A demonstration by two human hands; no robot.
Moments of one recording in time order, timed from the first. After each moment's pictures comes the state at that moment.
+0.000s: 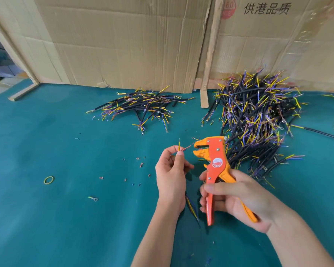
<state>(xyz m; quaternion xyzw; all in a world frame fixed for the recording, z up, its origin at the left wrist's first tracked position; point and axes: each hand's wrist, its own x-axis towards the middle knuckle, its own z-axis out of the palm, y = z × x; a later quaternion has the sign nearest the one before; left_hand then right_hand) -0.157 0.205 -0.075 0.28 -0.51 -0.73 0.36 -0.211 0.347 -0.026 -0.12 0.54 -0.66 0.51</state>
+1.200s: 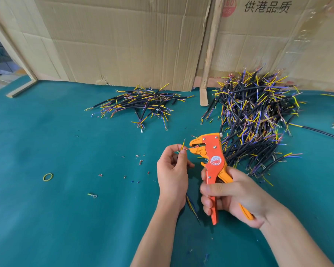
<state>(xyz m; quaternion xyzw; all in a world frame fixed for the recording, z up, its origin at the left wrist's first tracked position) -0.156 0.208 -0.076 0.28 -0.57 -0.67 0.37 -0.214 0.345 -0.035 -0.17 0.53 -0.65 0.51</state>
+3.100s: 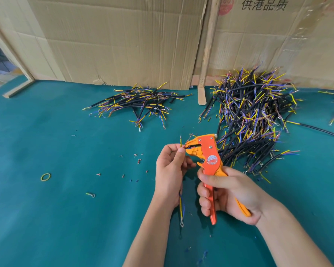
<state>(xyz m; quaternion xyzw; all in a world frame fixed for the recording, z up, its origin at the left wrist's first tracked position) -0.154 0.201 -0.073 0.21 -0.50 -0.78 0.31 -0.215 0.344 -0.037 -0.15 0.50 -0.65 0.56</state>
